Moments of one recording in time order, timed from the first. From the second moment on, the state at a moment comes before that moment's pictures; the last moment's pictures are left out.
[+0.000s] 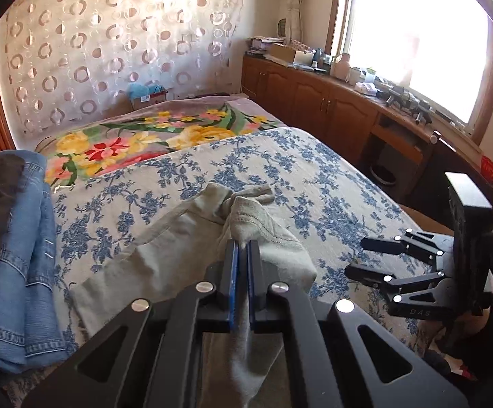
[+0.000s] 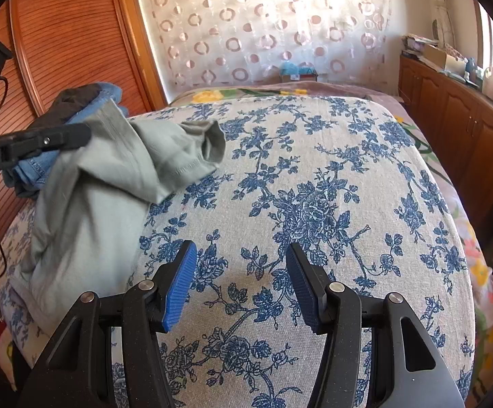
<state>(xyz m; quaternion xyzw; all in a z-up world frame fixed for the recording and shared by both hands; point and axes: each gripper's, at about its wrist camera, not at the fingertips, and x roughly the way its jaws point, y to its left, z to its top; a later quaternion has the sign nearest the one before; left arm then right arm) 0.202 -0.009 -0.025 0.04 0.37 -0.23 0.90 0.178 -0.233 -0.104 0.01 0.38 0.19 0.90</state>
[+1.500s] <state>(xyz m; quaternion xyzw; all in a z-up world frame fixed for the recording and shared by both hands) 0.204 0.088 -0.044 -0.02 0.35 -0.09 0.93 0.179 -0.233 -0.104 -0.01 0.39 0.19 0.90</state>
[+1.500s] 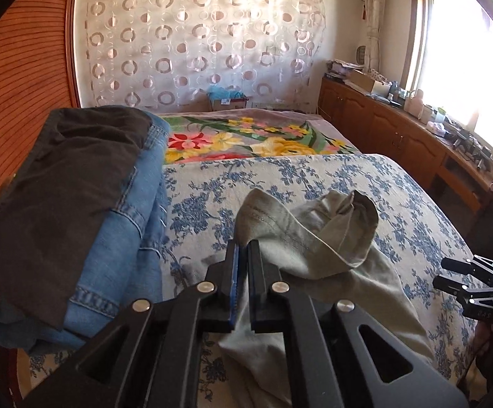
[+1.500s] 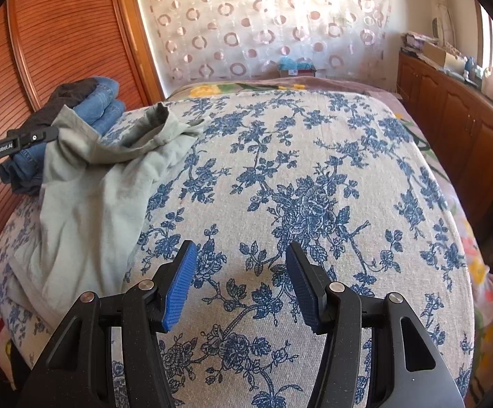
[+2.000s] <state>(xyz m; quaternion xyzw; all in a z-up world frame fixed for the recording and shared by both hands) 0.198 0.075 -0.051 0.01 0.35 -0.12 0.93 0.218 -0.183 -0.057 -0.07 0.36 0.26 0.89</state>
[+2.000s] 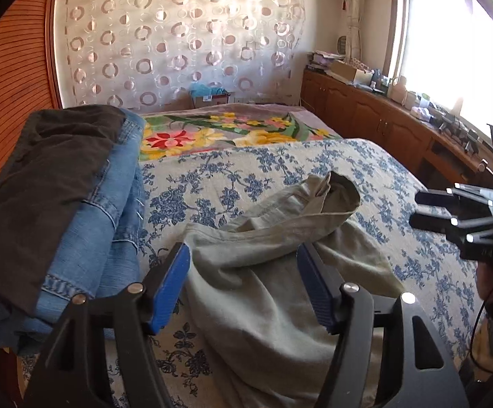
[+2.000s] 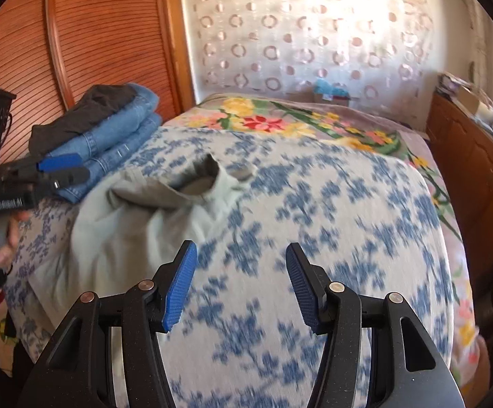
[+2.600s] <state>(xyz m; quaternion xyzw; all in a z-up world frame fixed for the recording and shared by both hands) 0.197 0.081 -0.066 0.00 0.36 -0.10 0.93 0.300 -0.132 -0.073 -0.05 0.41 0.33 0.85</state>
